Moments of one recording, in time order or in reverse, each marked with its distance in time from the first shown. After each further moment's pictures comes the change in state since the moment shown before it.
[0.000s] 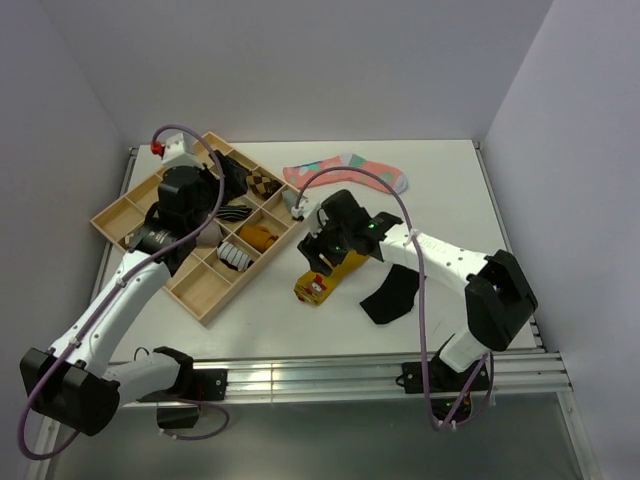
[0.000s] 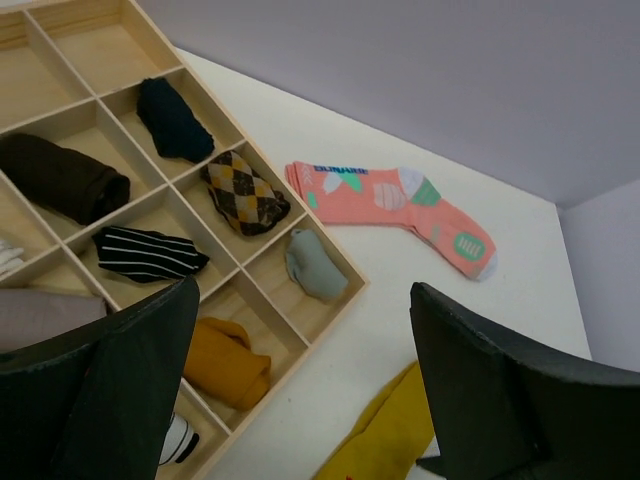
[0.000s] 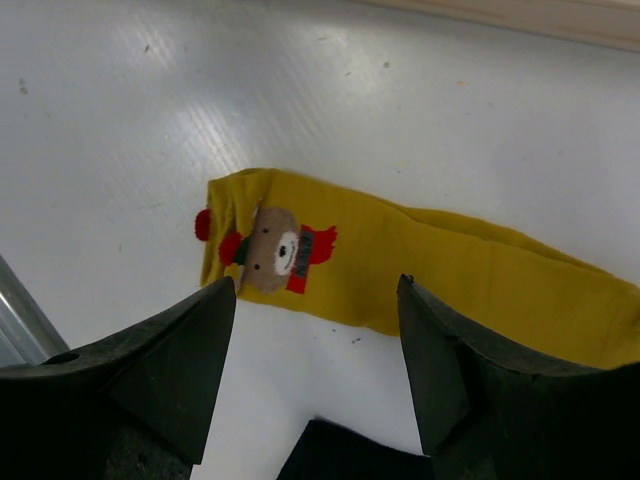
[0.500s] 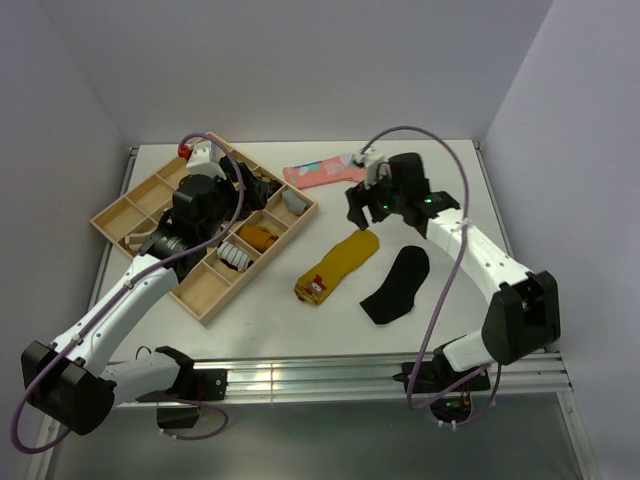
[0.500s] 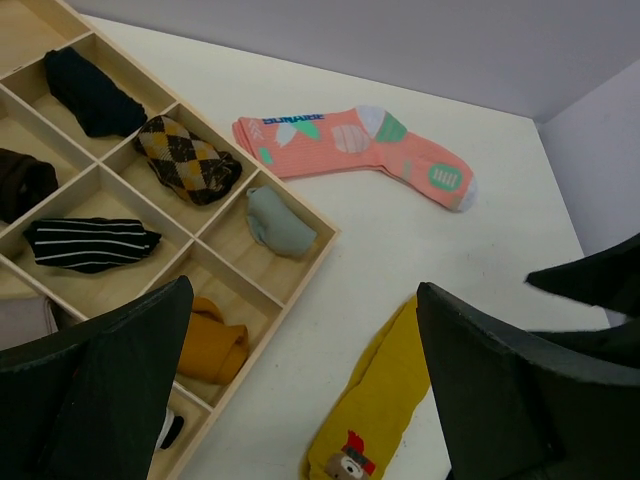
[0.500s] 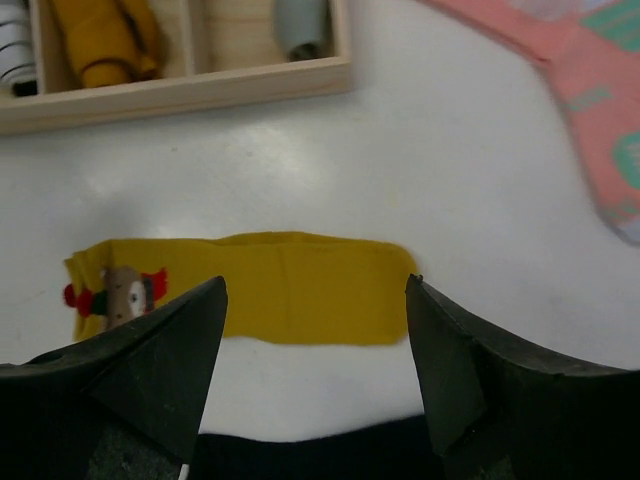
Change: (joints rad) left arm -0.084 -0.005 -0.050 0.051 0.077 0.080; right arm -0.391 -0.156 0.010 0.080 -0.082 -0.002
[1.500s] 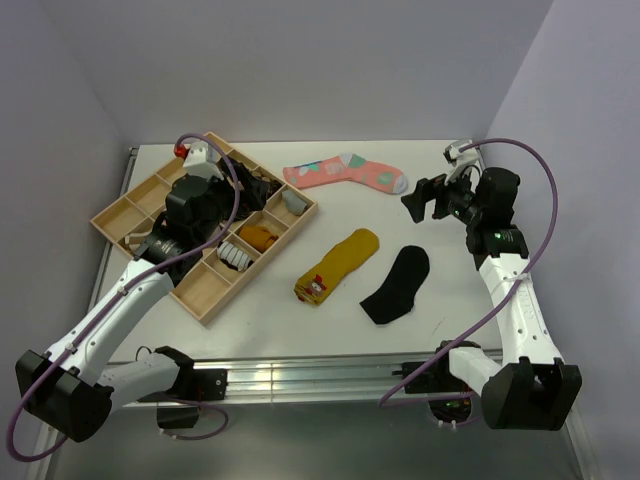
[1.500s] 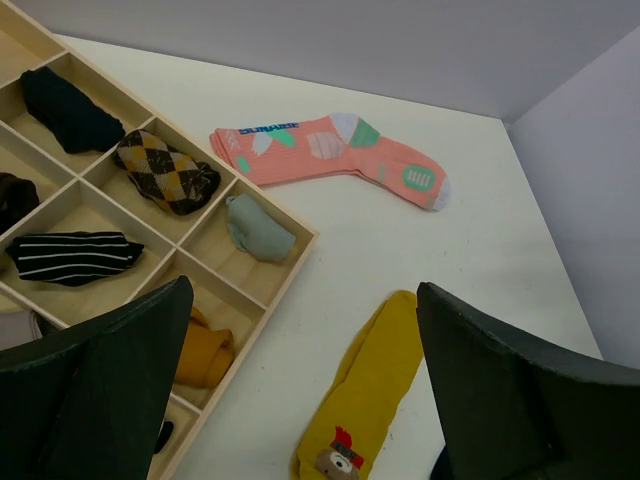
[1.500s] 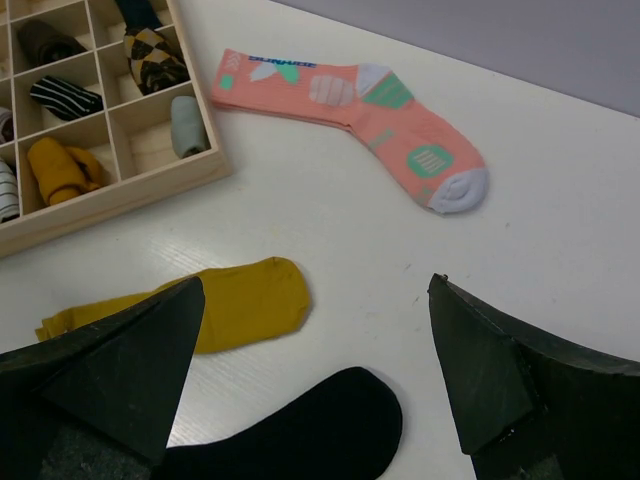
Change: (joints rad) left arm 0.000 -0.035 0.000 0.004 0.038 0.012; right arm -0.412 -0.359 -0.196 0.153 -0.238 0.081
